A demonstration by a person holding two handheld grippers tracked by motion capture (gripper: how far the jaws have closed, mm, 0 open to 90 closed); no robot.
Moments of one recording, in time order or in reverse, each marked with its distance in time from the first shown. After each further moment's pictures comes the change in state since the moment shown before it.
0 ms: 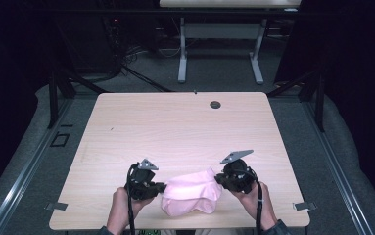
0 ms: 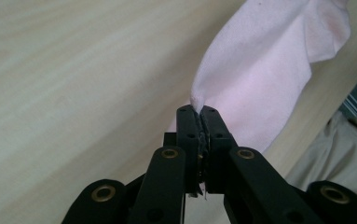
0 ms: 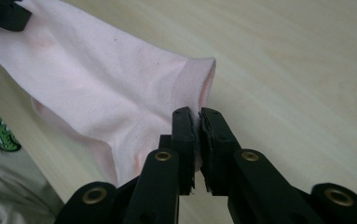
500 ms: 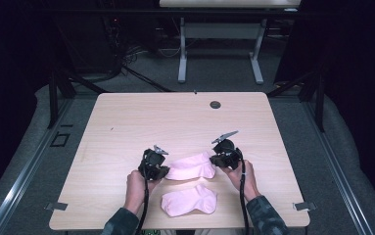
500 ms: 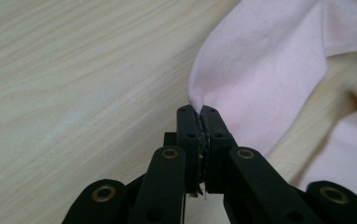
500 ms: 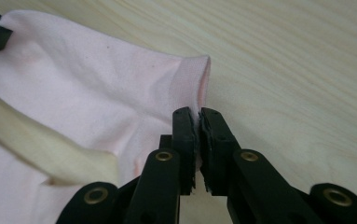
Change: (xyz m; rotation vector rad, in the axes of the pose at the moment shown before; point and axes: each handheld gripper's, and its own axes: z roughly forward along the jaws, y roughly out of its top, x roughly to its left) left arm 0.041 0.040 0.055 0.003 0.170 -0.013; right arm -0.055 0.039 0.072 0.028 -0.060 0.043
